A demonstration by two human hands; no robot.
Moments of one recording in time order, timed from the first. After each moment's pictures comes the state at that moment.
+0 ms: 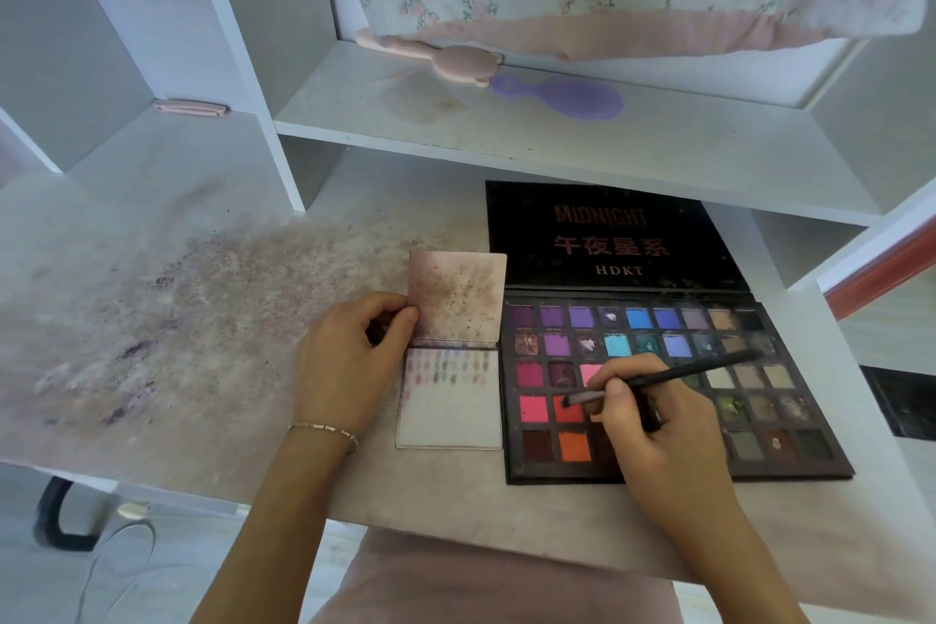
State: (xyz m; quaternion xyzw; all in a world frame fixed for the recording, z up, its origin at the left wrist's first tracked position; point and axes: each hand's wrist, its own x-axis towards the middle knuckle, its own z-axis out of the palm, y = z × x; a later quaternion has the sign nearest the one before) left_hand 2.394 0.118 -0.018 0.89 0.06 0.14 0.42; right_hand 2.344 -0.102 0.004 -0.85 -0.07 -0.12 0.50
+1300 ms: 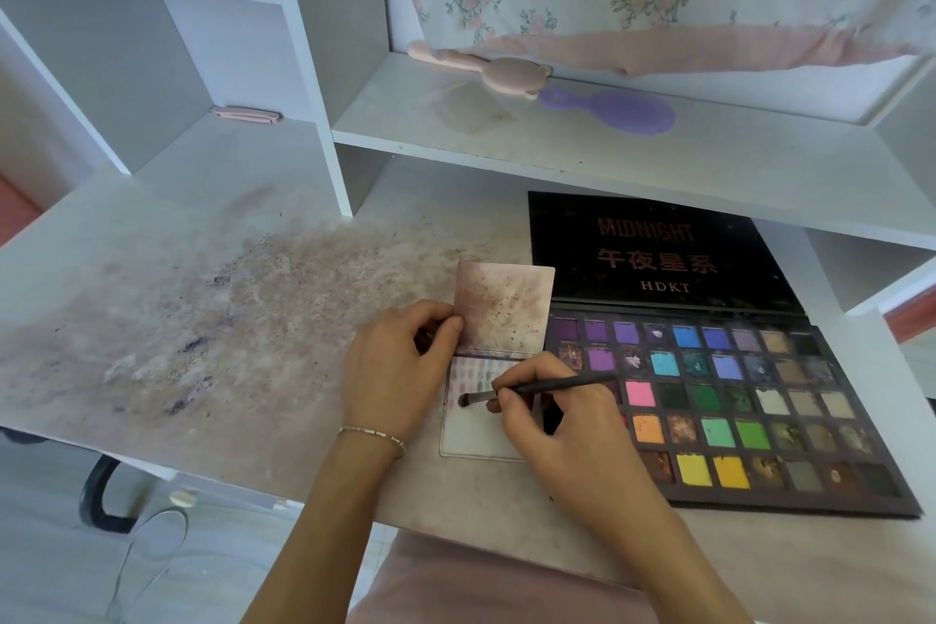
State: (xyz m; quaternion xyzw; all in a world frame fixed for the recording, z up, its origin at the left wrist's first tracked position) left_hand 2.393 0.120 -0.020 0.90 0.06 0.14 0.42; right_hand 2.359 -0.034 0.005 -0.85 -0.13 0.05 0.50
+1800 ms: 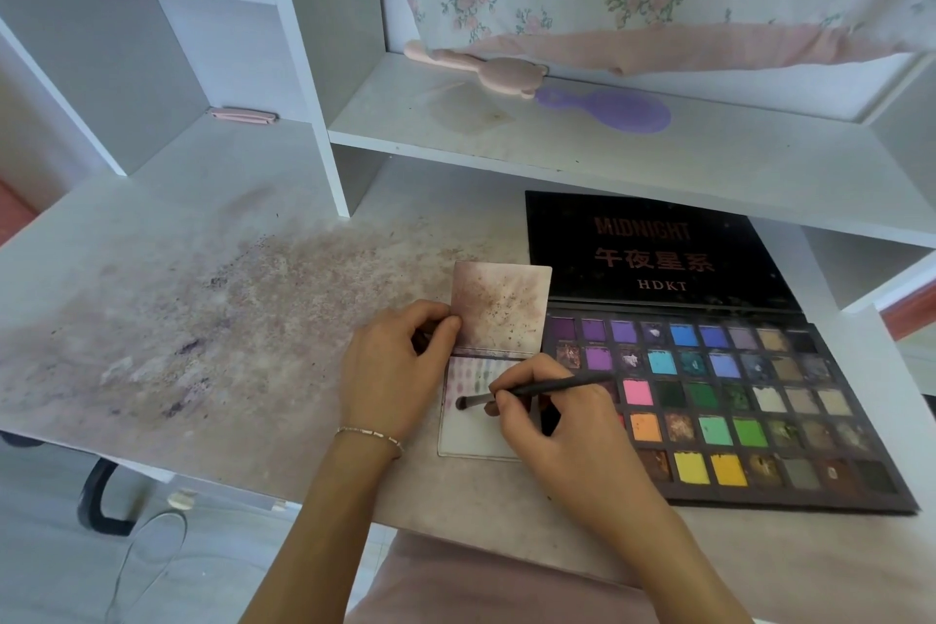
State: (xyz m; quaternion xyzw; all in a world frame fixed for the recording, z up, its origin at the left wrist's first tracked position) left_hand 2.392 0.119 -0.019 0.90 0.06 0.14 0.42; right_hand 2.358 -0.034 0.005 -0.85 -0.14 0.05 0.50
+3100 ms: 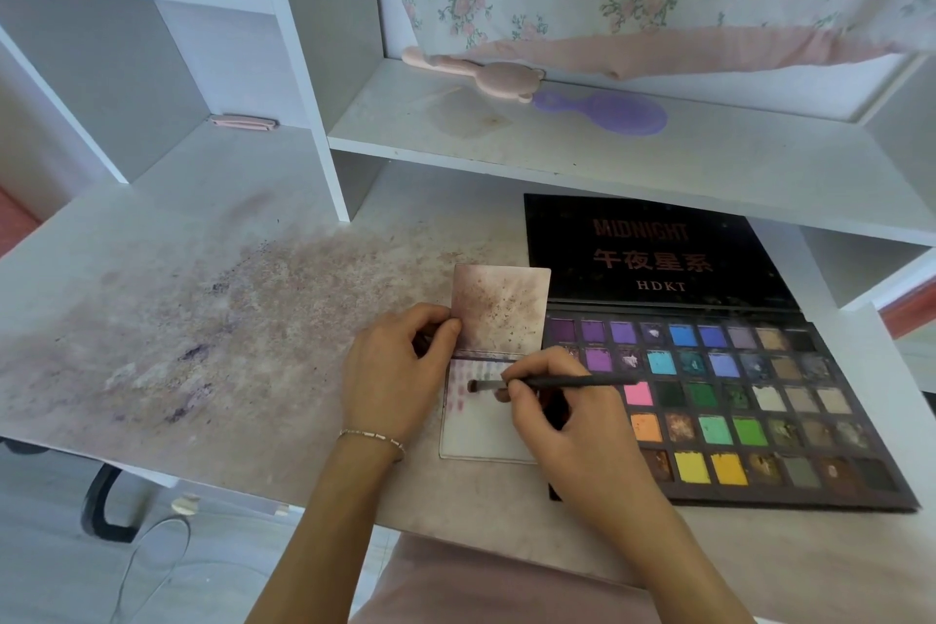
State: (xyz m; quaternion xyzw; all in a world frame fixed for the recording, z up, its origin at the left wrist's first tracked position) left_hand 2.392 0.119 -0.018 0.90 0.06 0.14 0.41; right_hand 2.359 -0.036 -0.001 -0.84 -0.12 0.00 0.53
